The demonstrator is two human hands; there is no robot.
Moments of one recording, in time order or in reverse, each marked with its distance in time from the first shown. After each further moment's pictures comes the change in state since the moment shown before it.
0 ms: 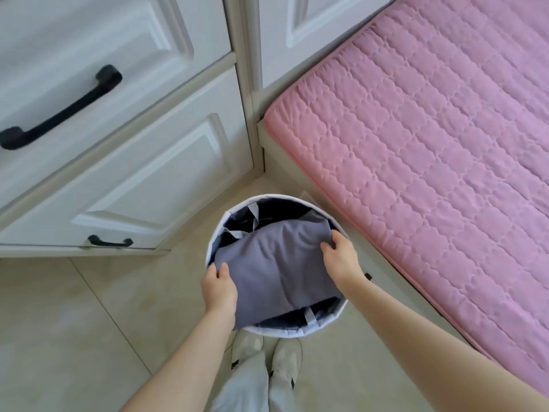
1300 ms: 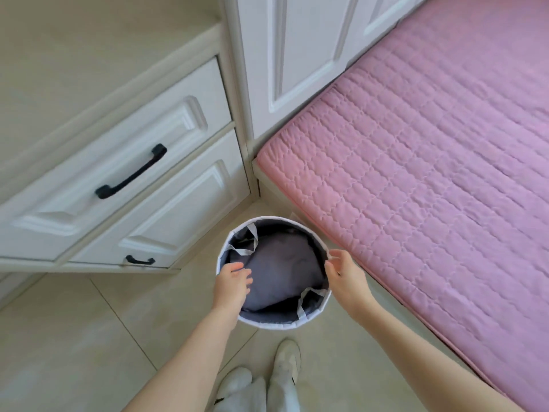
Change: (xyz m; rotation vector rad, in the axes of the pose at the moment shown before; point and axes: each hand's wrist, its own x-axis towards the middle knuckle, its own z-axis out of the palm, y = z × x) left_hand -0.107 0.087 -0.041 0.023 -0.259 0.020; right_hand -0.109 -0.041 -0.076 -0.069 0.015 -0.045
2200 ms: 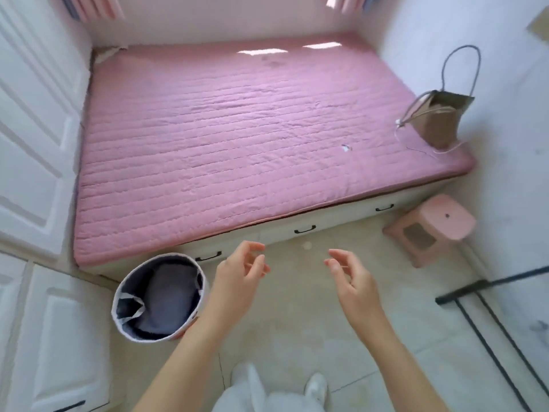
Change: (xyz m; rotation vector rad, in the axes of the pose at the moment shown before) left_hand -0.446 -0.008 -0.038 0.863 -1.011 0.977; right_hand -0.541 0.052 -0.072 0.633 1.031 0.173
